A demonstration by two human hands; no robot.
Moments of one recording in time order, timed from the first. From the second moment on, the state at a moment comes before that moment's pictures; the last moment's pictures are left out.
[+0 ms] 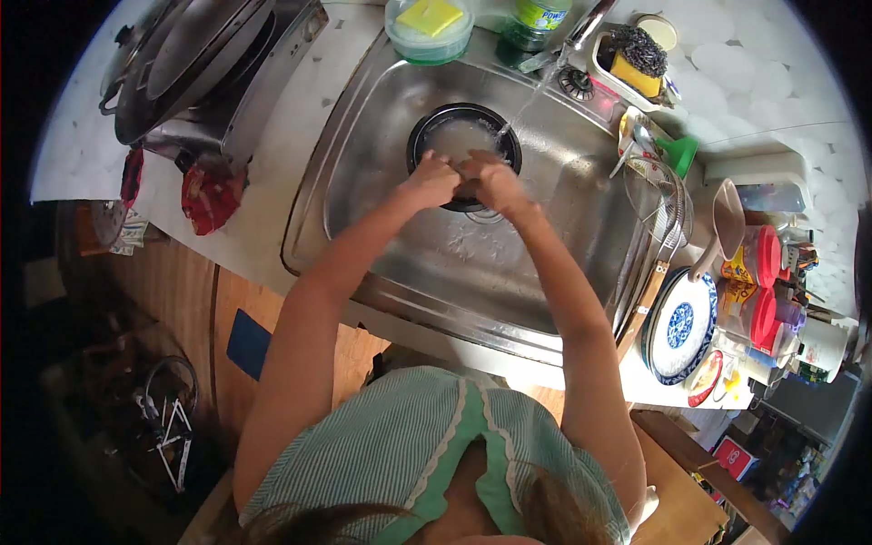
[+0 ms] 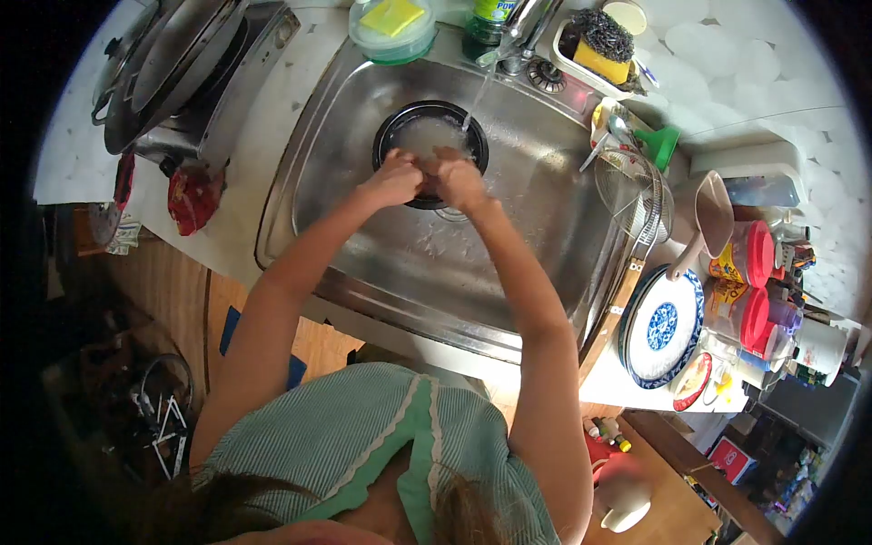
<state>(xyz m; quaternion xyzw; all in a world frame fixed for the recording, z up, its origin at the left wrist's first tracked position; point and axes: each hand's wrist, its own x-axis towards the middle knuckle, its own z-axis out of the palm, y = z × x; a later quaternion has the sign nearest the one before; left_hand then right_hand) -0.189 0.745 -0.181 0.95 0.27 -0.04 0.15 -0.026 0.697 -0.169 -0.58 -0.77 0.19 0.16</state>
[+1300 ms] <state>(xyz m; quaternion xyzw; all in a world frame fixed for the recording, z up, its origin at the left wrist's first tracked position) -0.202 0.729 -0.166 0.90 0.44 -0.01 0.05 -0.064 0.700 -0.194 -0.68 -0.70 0.13 -0.15</state>
